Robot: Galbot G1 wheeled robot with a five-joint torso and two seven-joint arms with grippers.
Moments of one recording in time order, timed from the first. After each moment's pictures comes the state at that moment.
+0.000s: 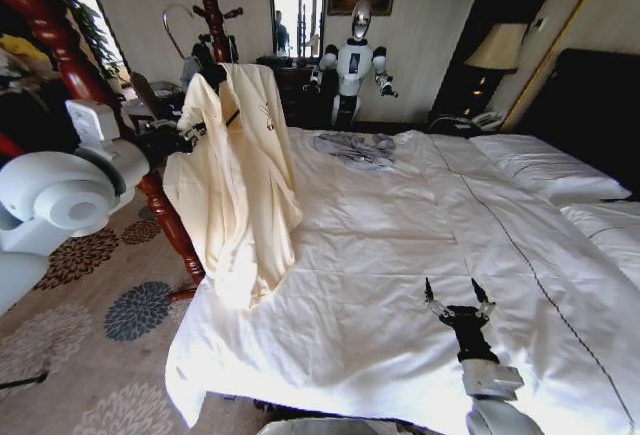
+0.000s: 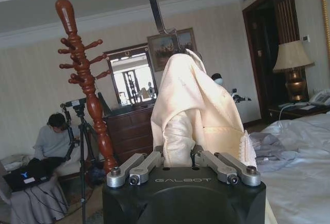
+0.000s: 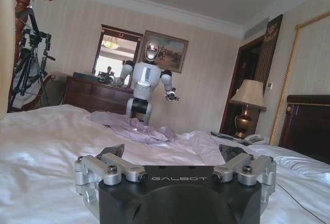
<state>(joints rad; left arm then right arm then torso) 0.29 -0.28 -0.14 -2.11 -1.35 0.52 -0.36 -1.84 1.33 0.77 2.16 0.11 0.24 0.14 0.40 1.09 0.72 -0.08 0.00</state>
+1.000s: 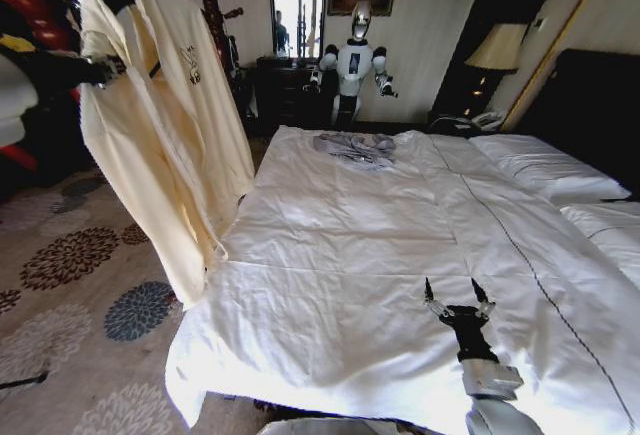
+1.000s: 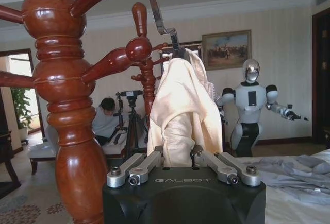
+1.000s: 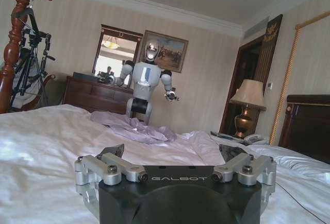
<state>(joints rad) 0.06 -0.13 -0.17 -2.00 -1.69 0.65 -0.51 -1.84 1.33 0.76 2.16 0.11 0.24 0.14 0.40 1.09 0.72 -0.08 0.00</state>
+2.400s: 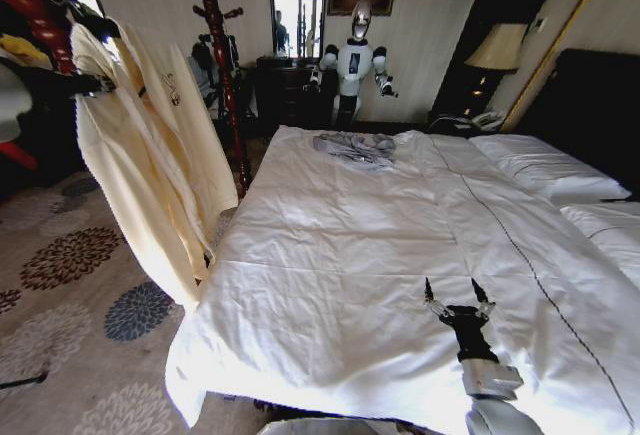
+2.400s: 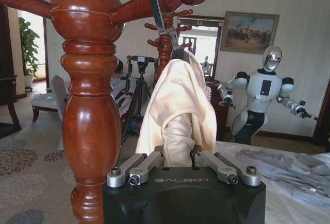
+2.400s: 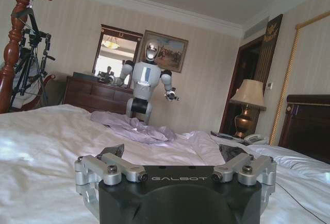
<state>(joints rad) 0.05 -0.25 -0.15 -1.87 -1.81 0.70 -0.62 -1.84 1.33 0.76 2.16 0.11 0.24 0.14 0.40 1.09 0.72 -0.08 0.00</state>
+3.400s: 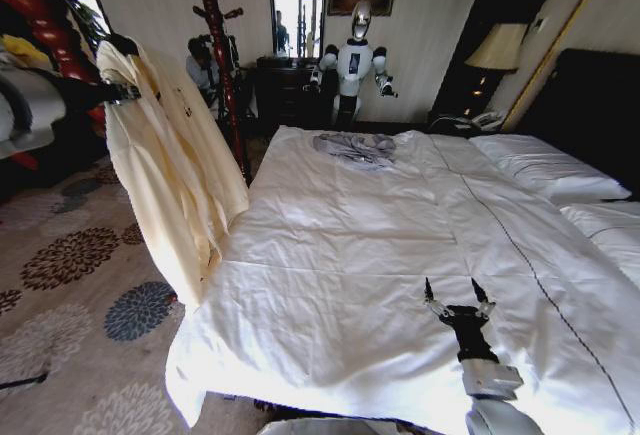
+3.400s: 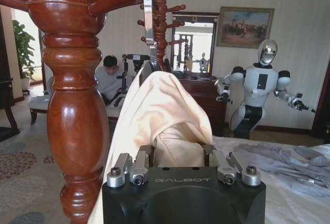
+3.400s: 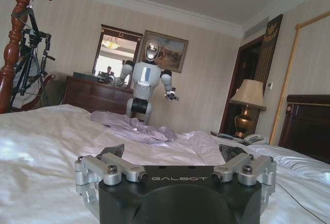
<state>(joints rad) 0.07 -0.29 -0.16 -1.90 -1.77 0.74 -0.64 -1.84 1.33 0.76 2.16 0.11 0.24 0.14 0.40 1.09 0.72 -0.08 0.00</state>
